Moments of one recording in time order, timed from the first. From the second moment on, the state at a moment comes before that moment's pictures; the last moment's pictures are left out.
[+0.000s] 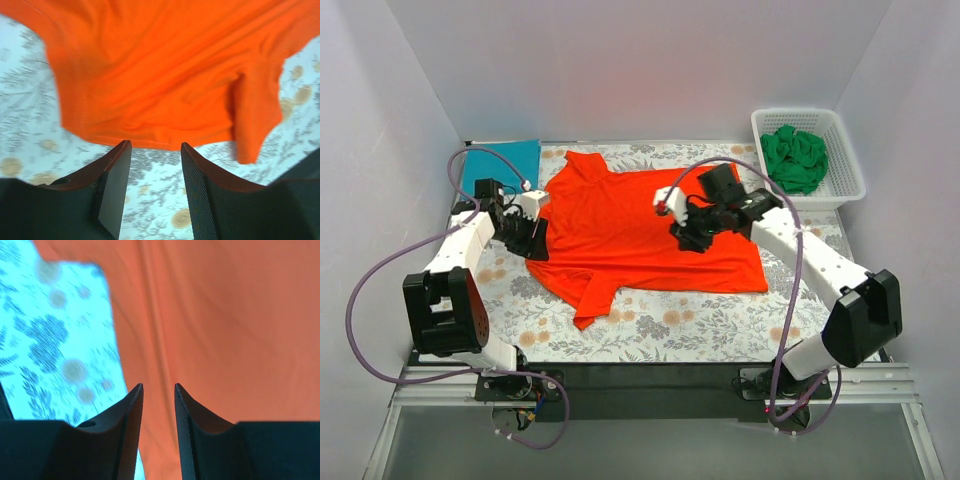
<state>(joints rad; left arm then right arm) 0.11 1.54 1.13 -0.85 0.50 0.52 0.53 1.47 1.27 -0.79 -0.46 -0.68</state>
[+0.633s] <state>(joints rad) 0.11 1.60 1.01 -0.80 0.56 0.37 1.16 1.92 1.45 -0.57 -0.25 -0.50</state>
